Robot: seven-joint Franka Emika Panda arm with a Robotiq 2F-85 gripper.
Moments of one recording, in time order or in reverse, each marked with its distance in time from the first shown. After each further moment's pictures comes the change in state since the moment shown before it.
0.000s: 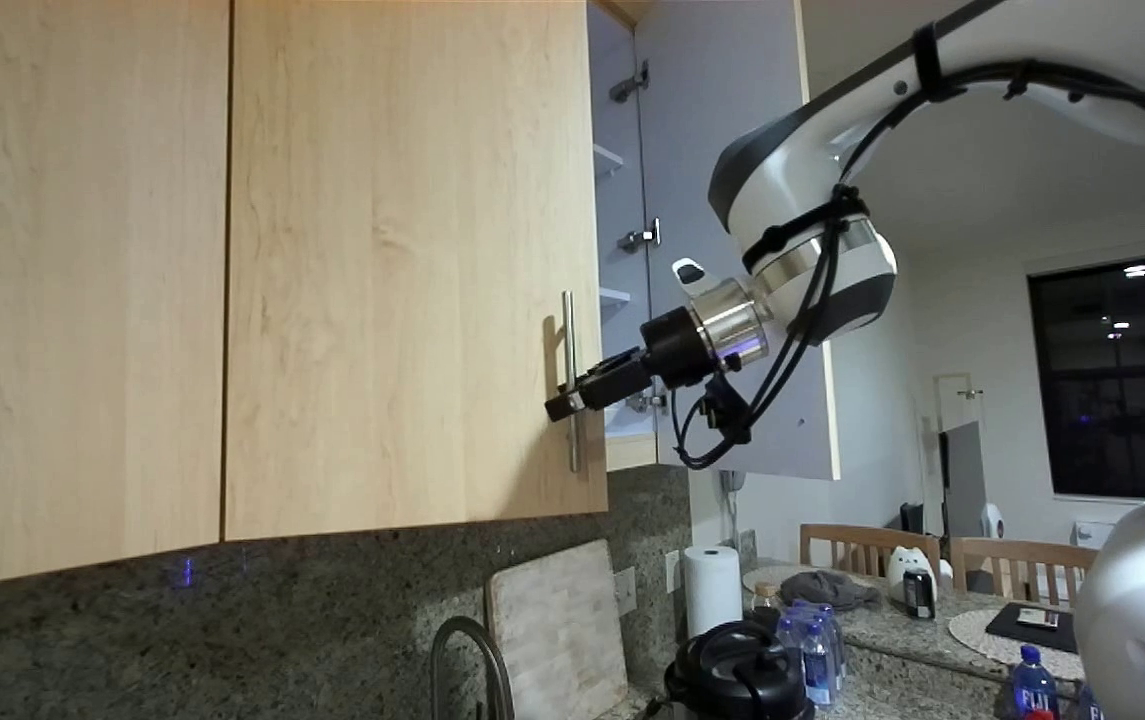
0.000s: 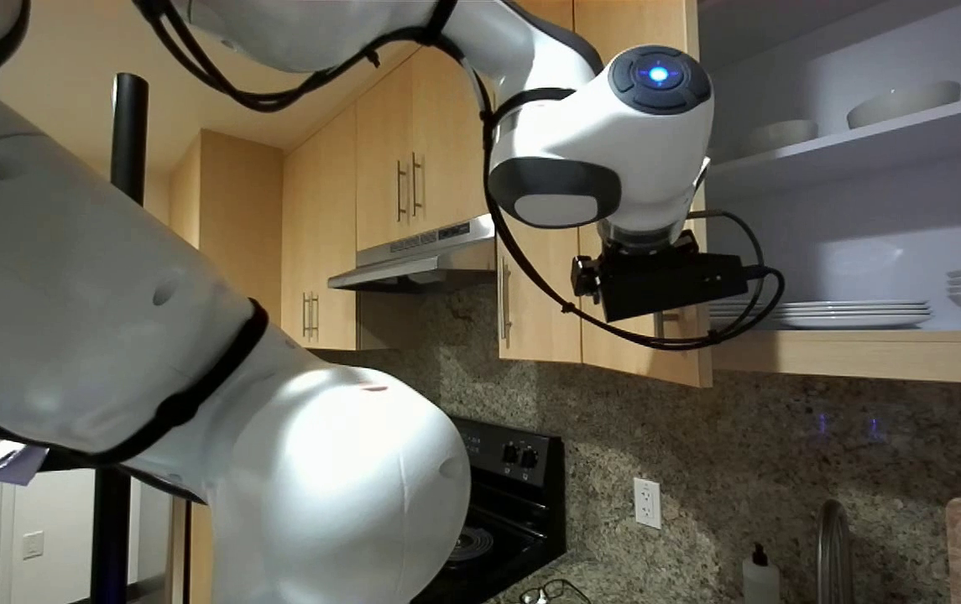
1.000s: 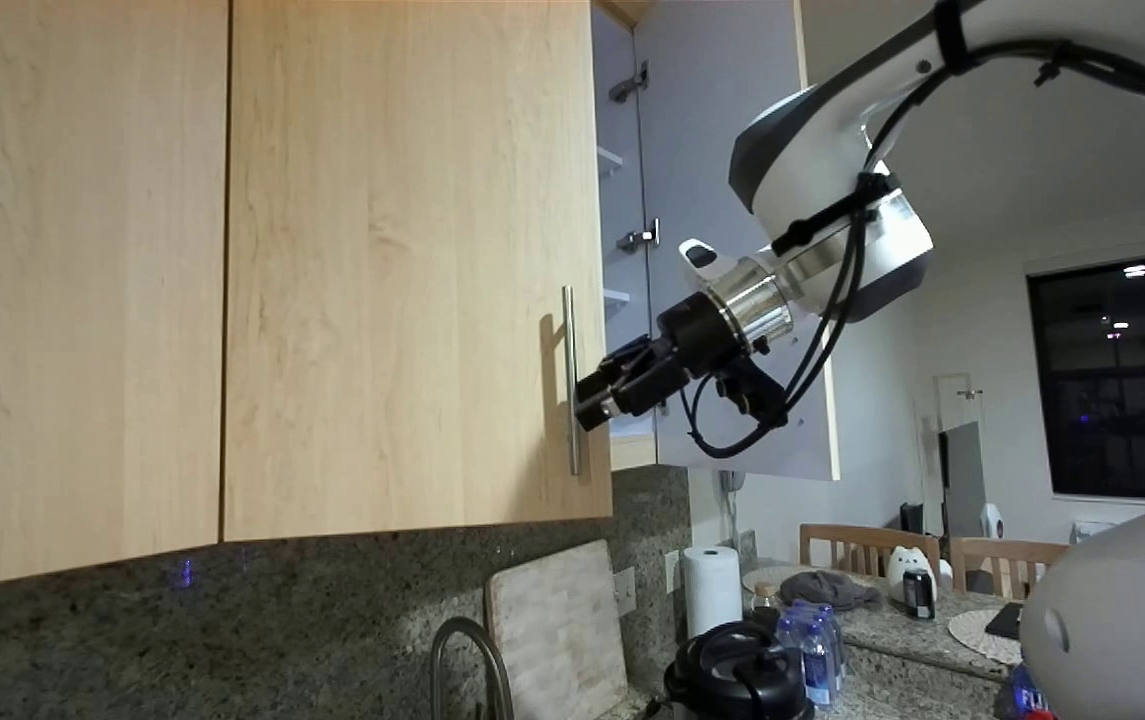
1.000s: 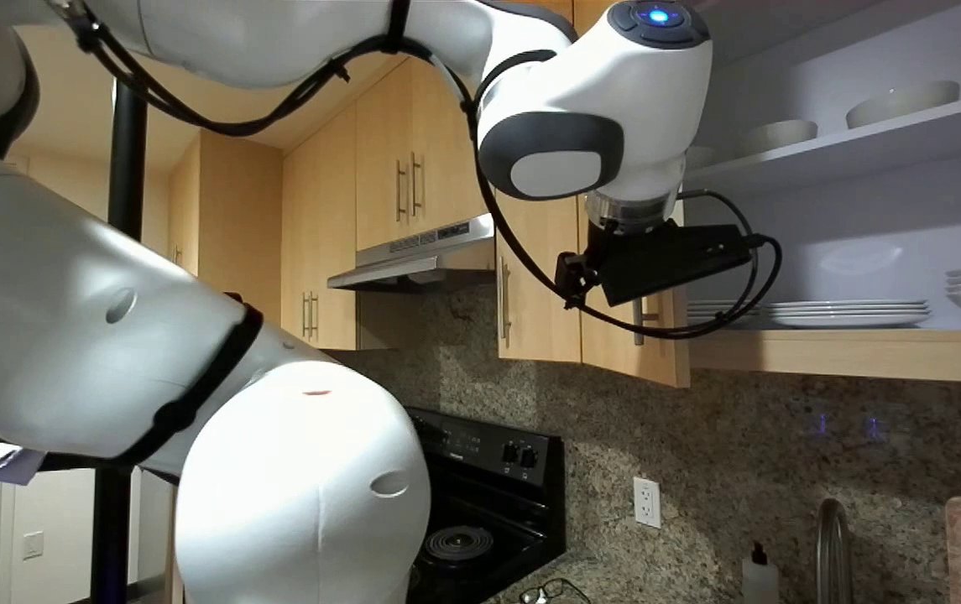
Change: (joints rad) arm -0.240 -0.090 0.107 -0.003 -0.155 -0.277 -0.003
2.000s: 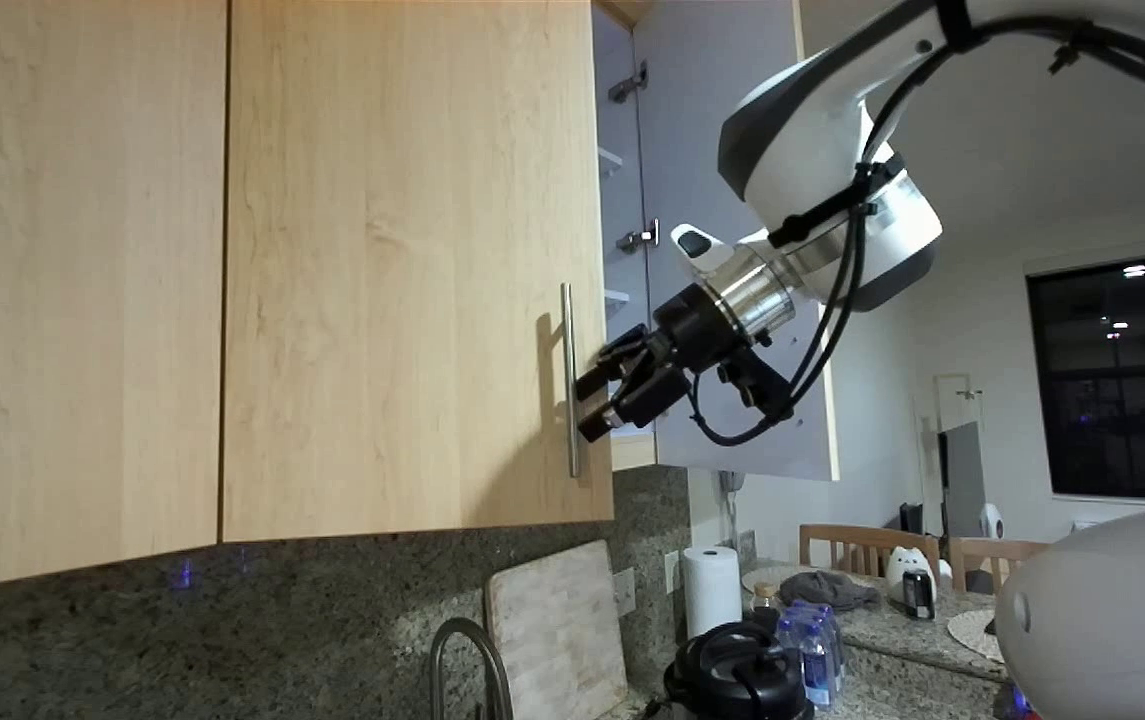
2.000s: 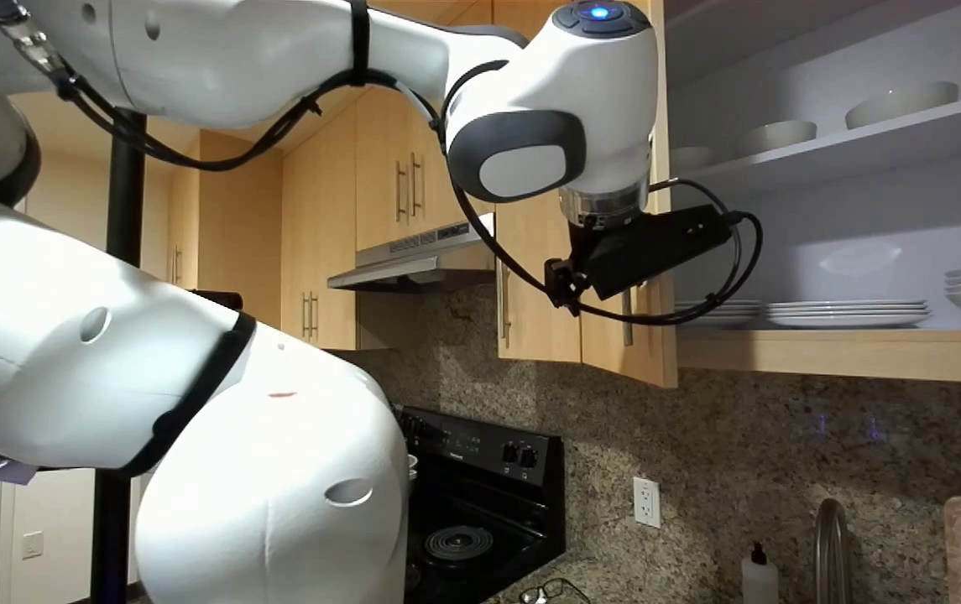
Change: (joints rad) arm -0.130 -0.100 0.158 -0.022 0.014 -0.032 -0.043
